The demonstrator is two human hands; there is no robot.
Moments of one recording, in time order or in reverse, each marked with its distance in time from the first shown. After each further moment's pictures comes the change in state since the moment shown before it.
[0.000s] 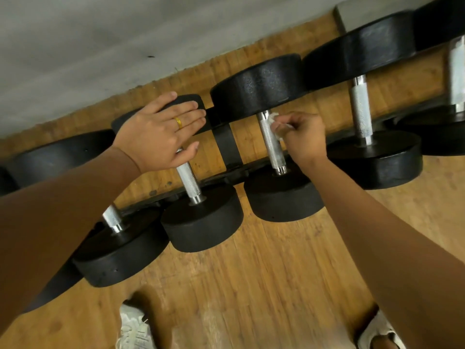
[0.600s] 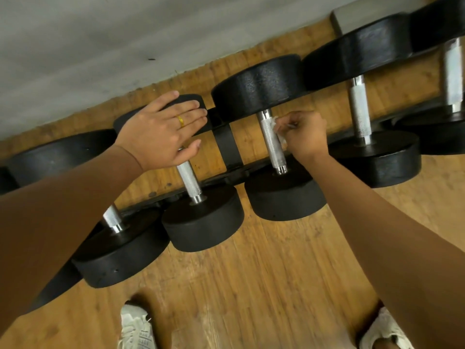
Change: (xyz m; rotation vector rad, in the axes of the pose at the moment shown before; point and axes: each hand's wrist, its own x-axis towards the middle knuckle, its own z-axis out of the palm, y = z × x) left_hand 0.000 -0.001 -0.001 0.007 0.016 -0.010; right_hand 0.005 -0.006 -0.004 -0.198 0.016 -0.057
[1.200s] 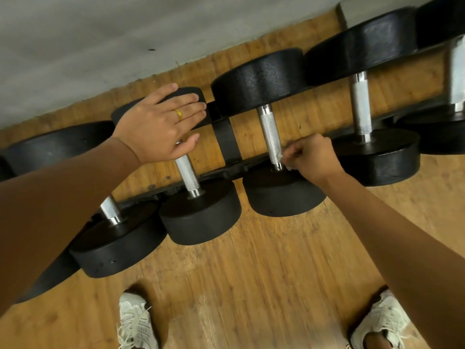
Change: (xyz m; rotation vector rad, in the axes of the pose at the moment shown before) left_hand -0.001 0.000 -0.001 -0.013 -0.011 0.016; right_hand -0.037 0.018 -0.023 -0.217 -0.256 0.060
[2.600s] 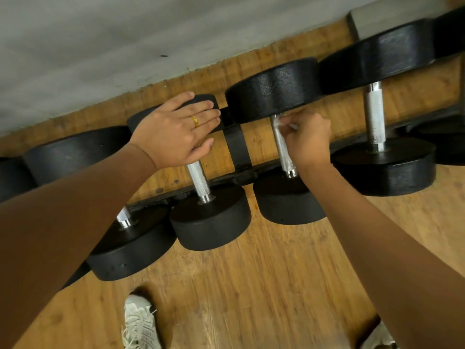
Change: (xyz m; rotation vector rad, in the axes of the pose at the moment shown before) left_hand 0.003 0.002 -0.001 0.005 -0.006 -0.027; right_hand 0.025 -0.052 0.021 -0.078 0.349 -0.119
